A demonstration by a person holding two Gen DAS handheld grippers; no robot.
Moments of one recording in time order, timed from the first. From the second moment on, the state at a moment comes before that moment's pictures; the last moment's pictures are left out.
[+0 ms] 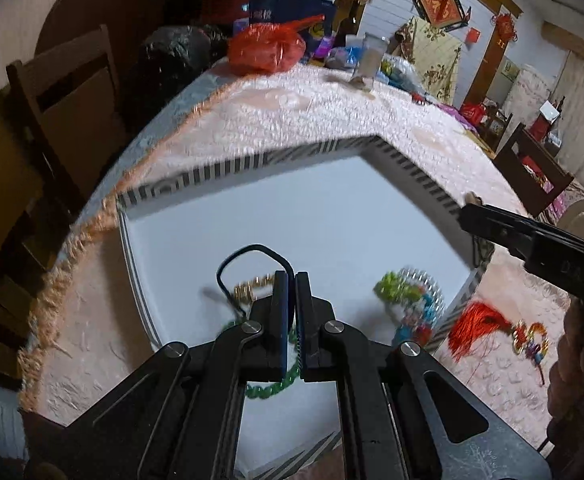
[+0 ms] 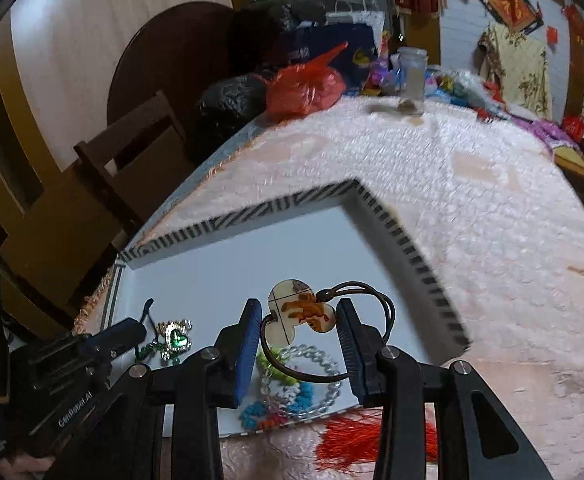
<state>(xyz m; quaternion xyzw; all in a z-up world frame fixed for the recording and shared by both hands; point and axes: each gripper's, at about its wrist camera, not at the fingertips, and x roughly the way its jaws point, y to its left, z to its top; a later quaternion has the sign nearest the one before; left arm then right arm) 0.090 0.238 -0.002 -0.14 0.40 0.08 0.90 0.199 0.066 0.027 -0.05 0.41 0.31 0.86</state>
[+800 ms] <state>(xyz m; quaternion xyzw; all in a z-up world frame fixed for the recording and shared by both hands) 0.084 0.231 -0.023 -0.13 0.42 0.11 0.89 0.190 0.066 -0.027 -0.07 0.45 0.30 0.84</state>
